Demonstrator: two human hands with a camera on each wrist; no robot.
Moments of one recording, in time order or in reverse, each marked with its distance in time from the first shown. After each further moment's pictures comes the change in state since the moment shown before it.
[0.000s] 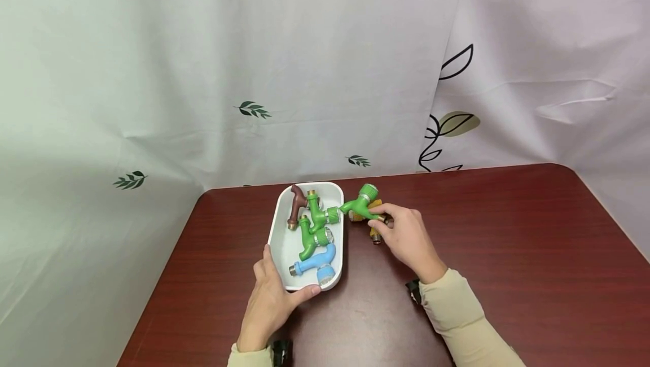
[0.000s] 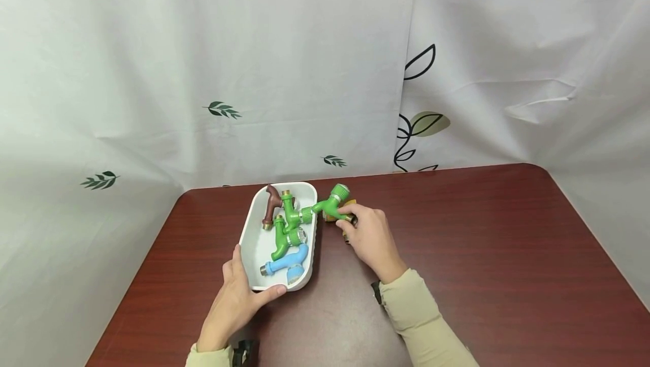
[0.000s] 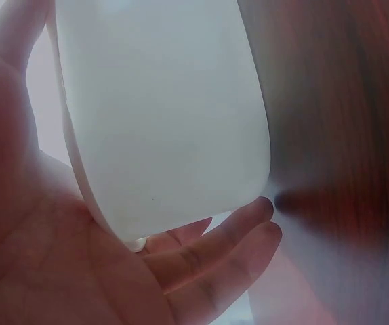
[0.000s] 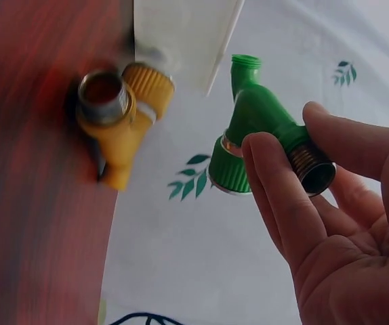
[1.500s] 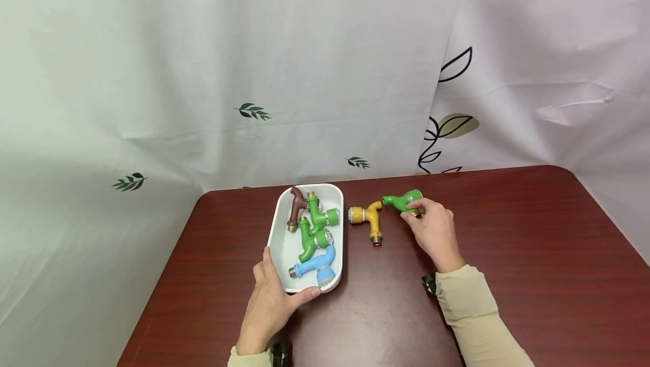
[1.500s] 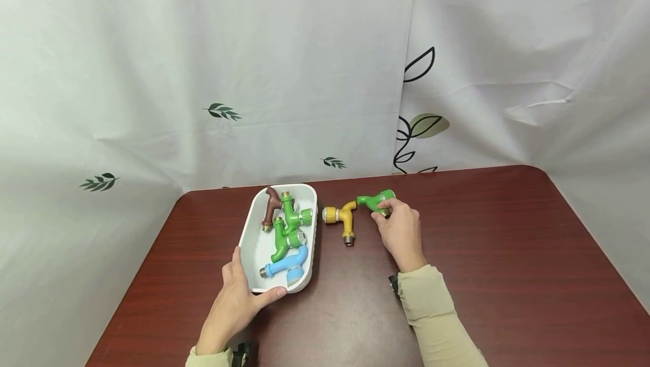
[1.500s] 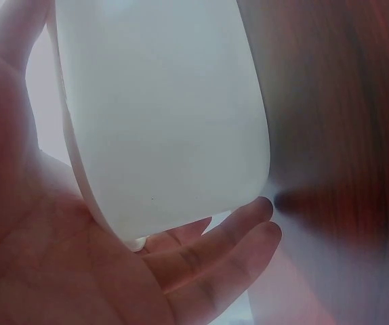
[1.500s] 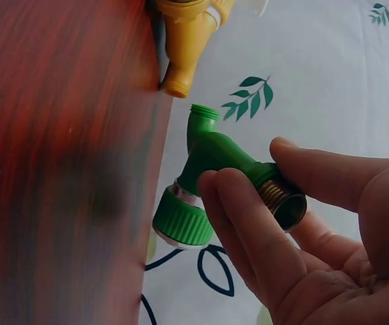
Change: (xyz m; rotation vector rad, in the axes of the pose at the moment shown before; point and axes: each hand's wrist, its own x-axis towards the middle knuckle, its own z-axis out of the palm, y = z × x) left_hand -0.001 0.000 -0.001 -0.007 0.002 -0.005; right_hand 0.006 0.039 -0.027 -0.139 0.109 0.306
